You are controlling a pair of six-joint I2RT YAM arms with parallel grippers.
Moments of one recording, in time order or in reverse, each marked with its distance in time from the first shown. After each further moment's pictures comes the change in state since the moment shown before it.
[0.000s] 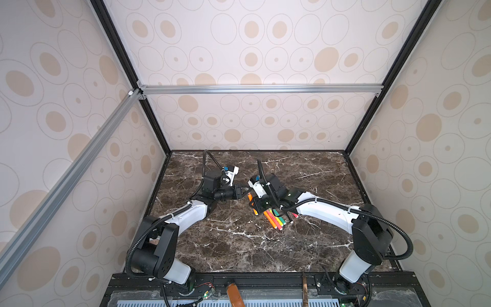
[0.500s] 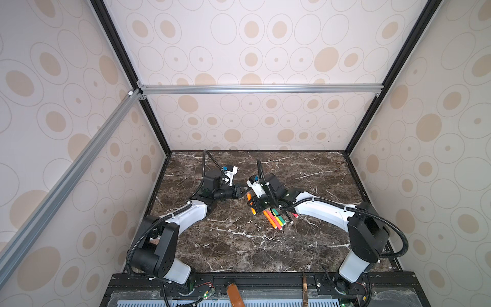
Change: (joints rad) left arm 0.004 0.001 0.000 -0.010 -0.035 0.000; right arm -0.008 0.035 -0.005 0.056 -0.023 0.000
